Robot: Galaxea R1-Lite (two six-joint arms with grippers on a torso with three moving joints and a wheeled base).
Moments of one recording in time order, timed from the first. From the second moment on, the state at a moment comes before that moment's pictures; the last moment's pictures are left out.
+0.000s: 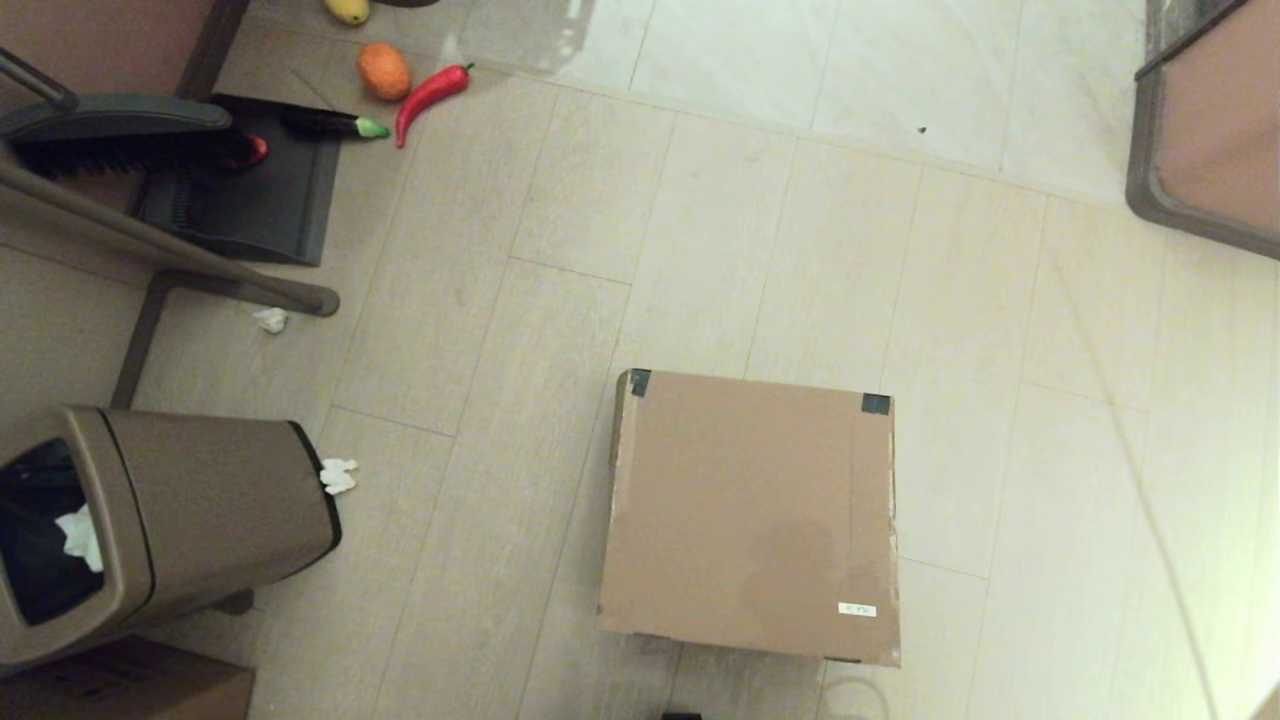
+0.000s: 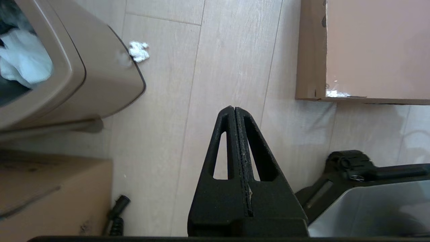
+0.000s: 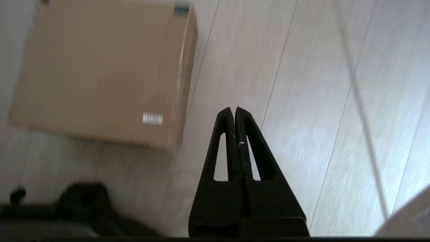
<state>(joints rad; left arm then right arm) 0.00 0.00 -0.03 0.07 0.00 0.07 0.01 0.00 -0.02 -0.02 -0.01 0.00</state>
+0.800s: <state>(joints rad) -0.02 0.90 -0.36 -0.05 -0.20 -0.16 0.01 1.12 -0.52 -0.14 0.11 0.17</state>
